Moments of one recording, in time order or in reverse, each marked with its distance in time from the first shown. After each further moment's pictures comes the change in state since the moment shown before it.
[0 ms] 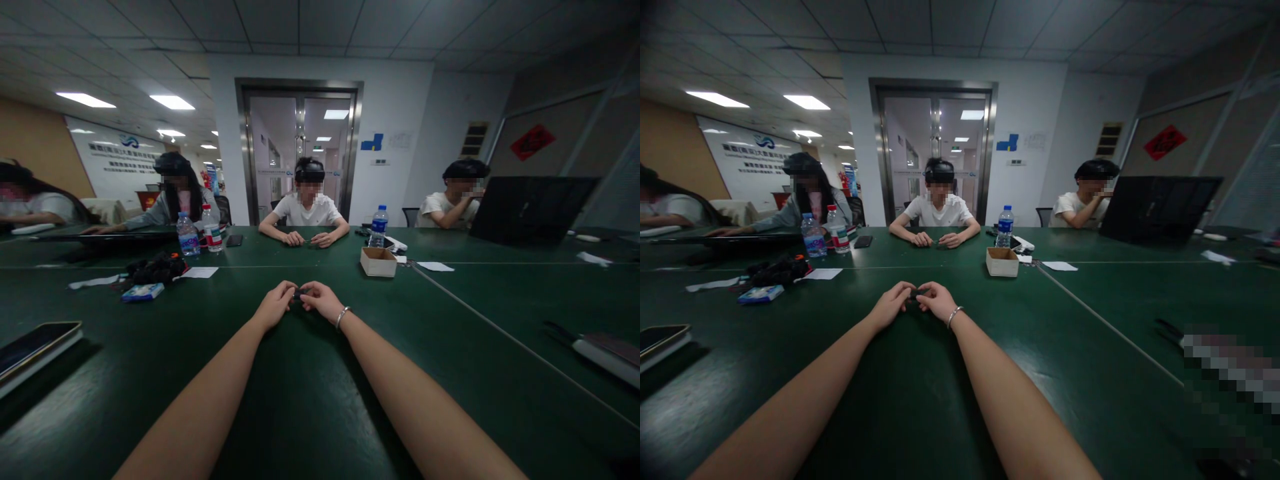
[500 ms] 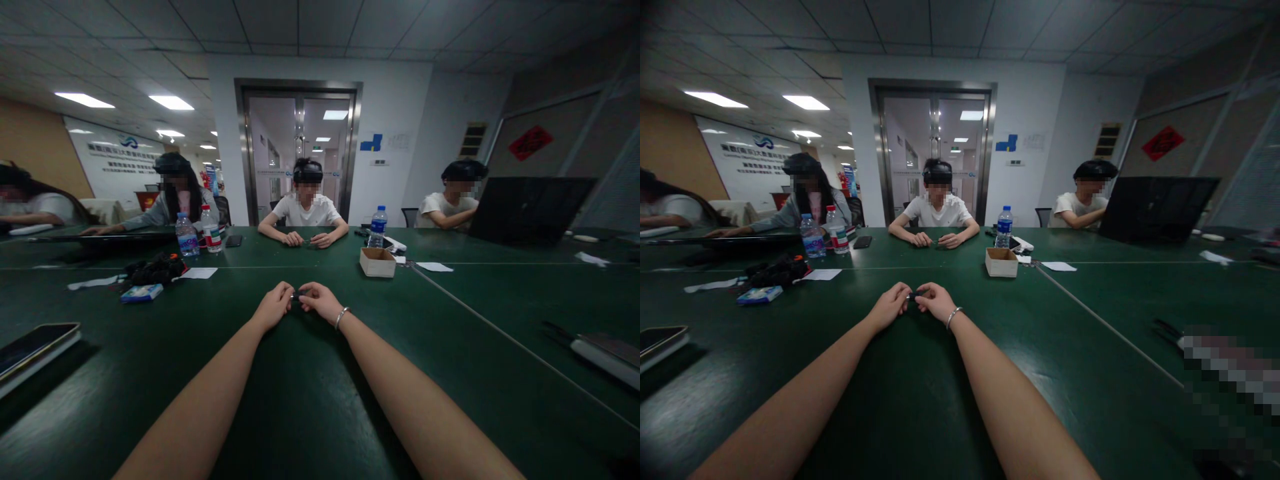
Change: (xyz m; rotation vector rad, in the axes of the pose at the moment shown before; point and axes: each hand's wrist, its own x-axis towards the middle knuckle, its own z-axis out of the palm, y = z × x) left_hand -0.001 0.001 0.000 0.013 -0.004 -0.005; right_hand 0.000 0.000 0.000 0.004 -0.008 -0.010
